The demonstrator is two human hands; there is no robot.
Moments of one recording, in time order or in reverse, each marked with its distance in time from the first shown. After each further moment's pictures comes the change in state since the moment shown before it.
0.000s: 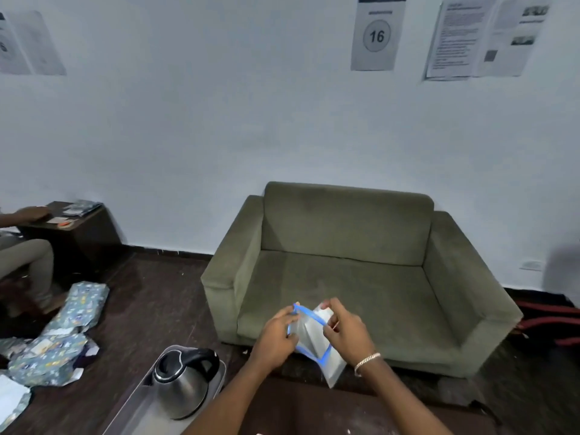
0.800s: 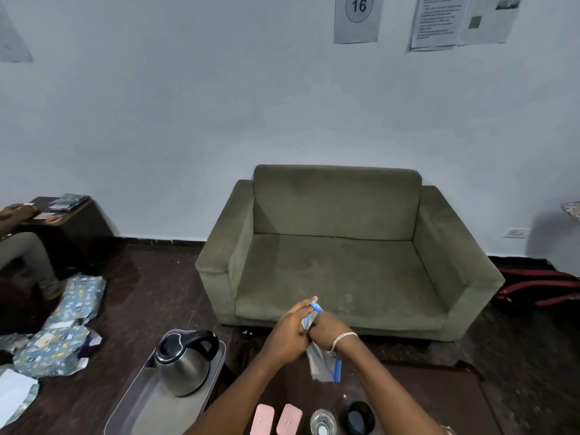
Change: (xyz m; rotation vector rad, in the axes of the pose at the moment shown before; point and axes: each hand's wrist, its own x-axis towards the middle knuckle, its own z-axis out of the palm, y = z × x) left_hand -0.034 0.030 0.034 -0.124 -0.132 0.178; right_hand -0.025 -0.028 0.013 -0.179 -0.426 0.270
